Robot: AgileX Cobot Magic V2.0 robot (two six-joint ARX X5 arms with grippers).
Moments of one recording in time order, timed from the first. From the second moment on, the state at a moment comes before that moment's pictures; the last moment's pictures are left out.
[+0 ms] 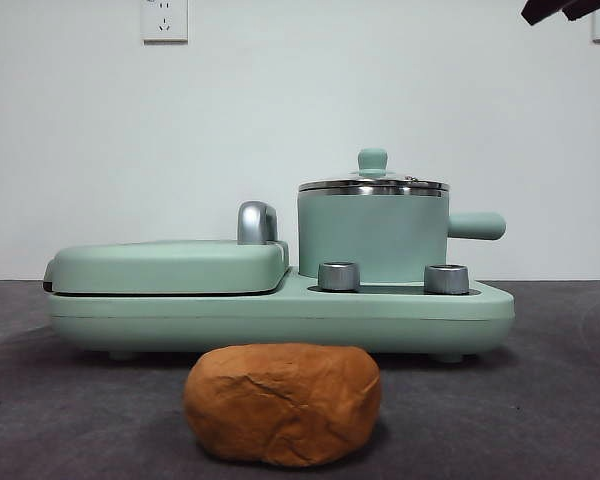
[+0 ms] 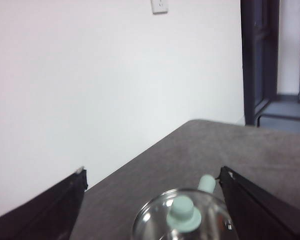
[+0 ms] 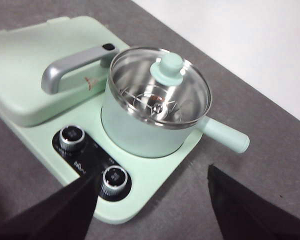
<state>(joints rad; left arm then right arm) -0.45 1.27 1.01 0.35 0.38 0.15 0.46 0.73 0.82 -0.49 -0.05 -0.31</state>
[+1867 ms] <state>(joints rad) -0.57 2.00 1.45 0.30 0.39 0.11 0.46 0.73 0.82 -0.40 -0.05 -0.25</state>
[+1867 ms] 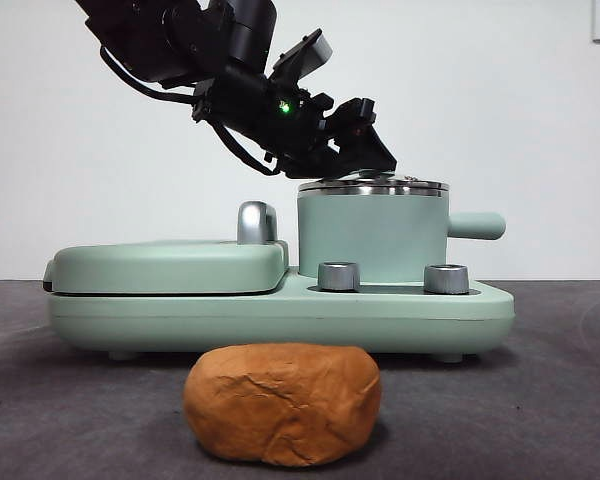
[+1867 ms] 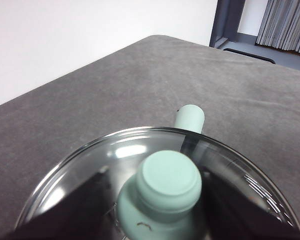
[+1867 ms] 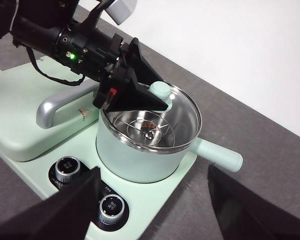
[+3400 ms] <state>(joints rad) -0.57 1.70 1.45 0.20 0.38 0.12 0.46 0.73 0.82 -0.40 -0.05 -0.25</state>
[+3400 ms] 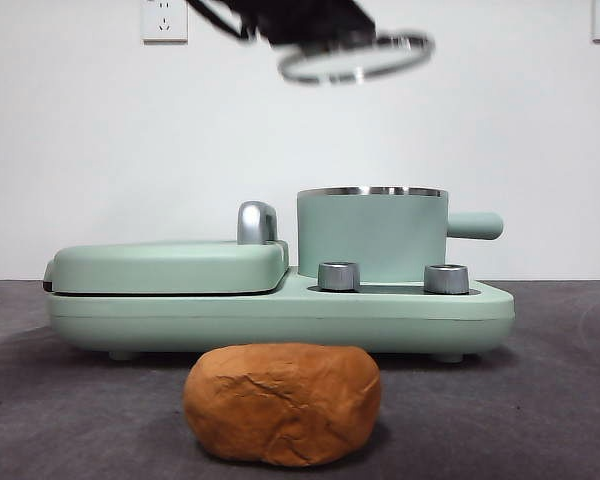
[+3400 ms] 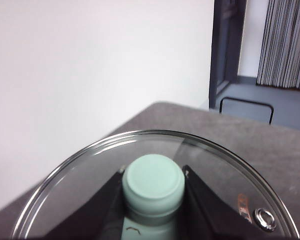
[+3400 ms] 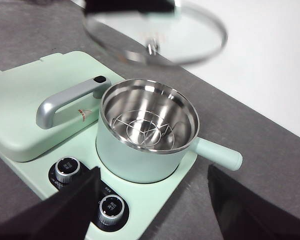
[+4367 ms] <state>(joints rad) -0.43 1.29 1.45 -0.26 0.38 0.17 0.72 1.10 1.00 -0.67 -0.24 -0.31</state>
